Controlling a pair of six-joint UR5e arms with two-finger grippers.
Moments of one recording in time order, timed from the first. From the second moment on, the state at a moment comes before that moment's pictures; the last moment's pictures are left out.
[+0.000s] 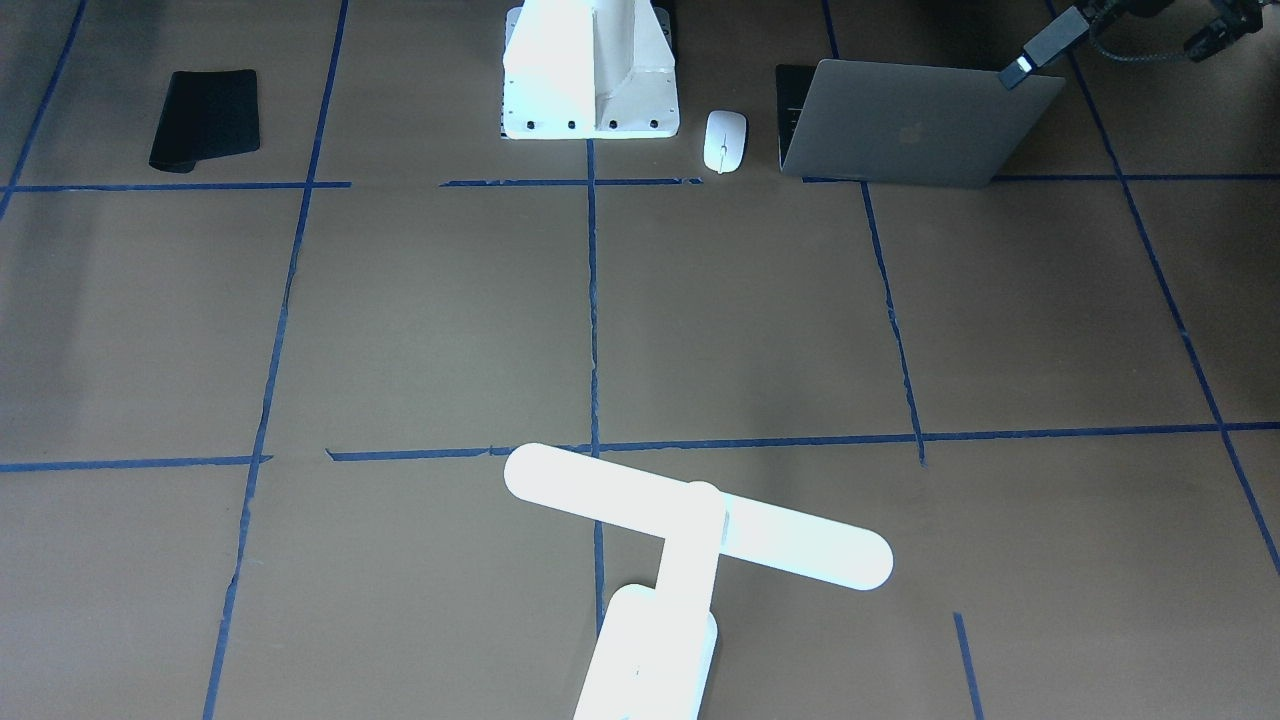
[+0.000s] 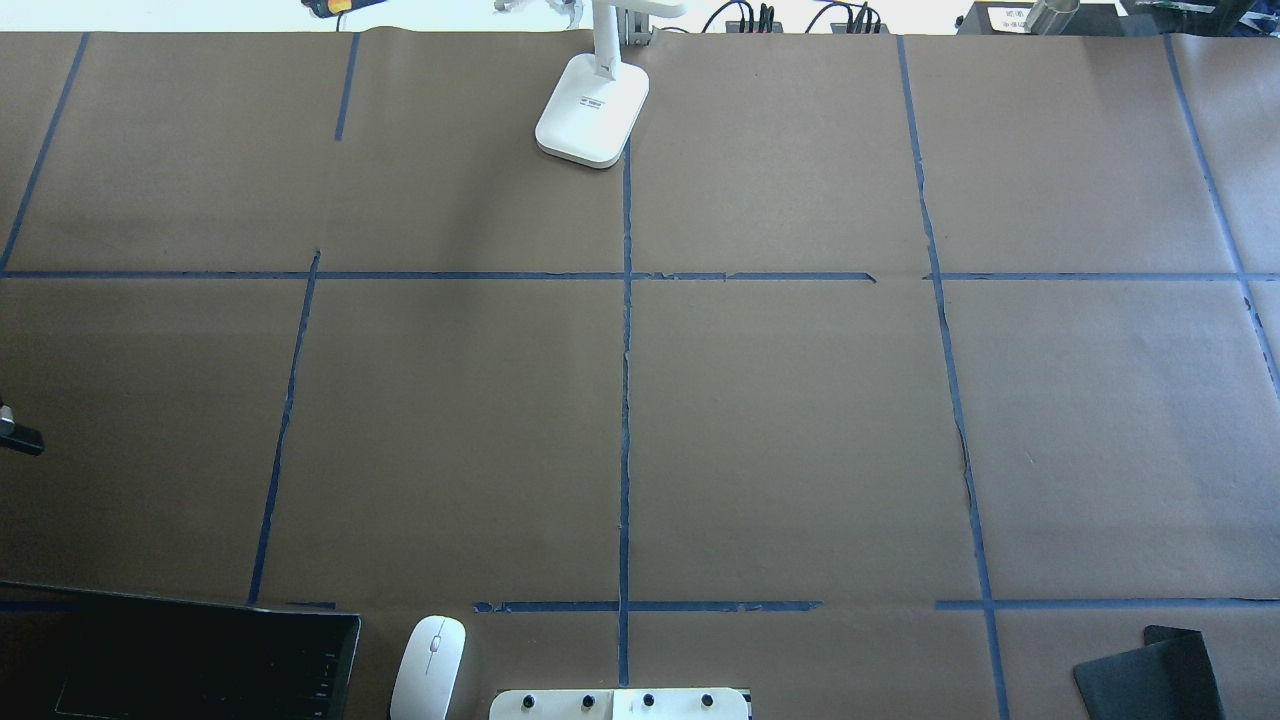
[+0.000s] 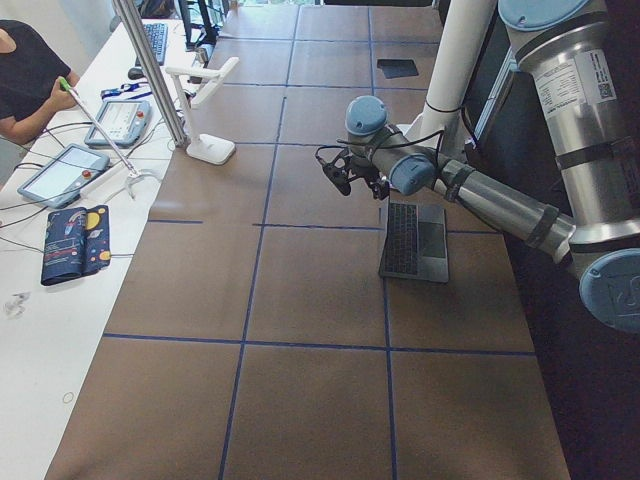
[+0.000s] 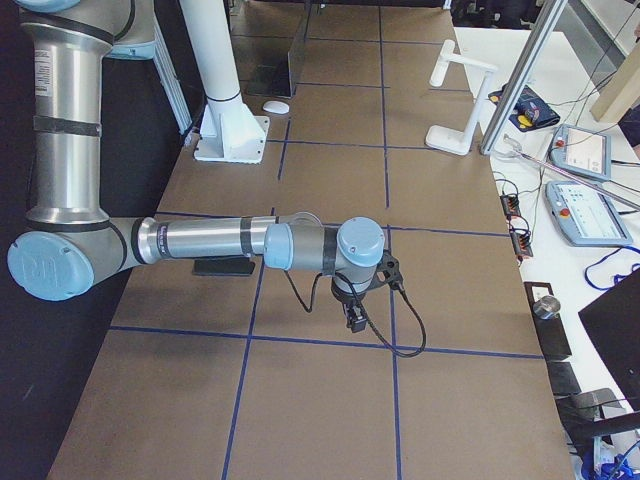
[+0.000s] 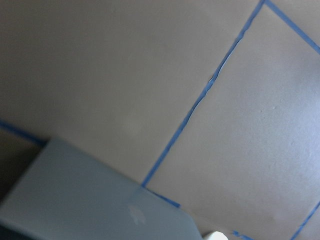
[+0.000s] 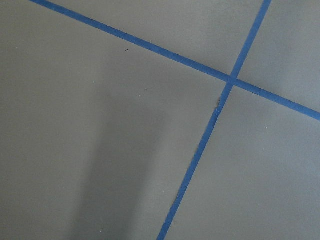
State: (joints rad) left arm -1.01 -1.22 -2.39 -1.86 -2.52 -1.70; right arm 1.55 -1.66 1.75 -1.69 2.40 -0.41
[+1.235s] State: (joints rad) left arm -0.55 -1.13 -2.51 -1.84 -2.00 -2.40; right arm 1.54 -1.67 1.75 -1.69 2.42 -0.41
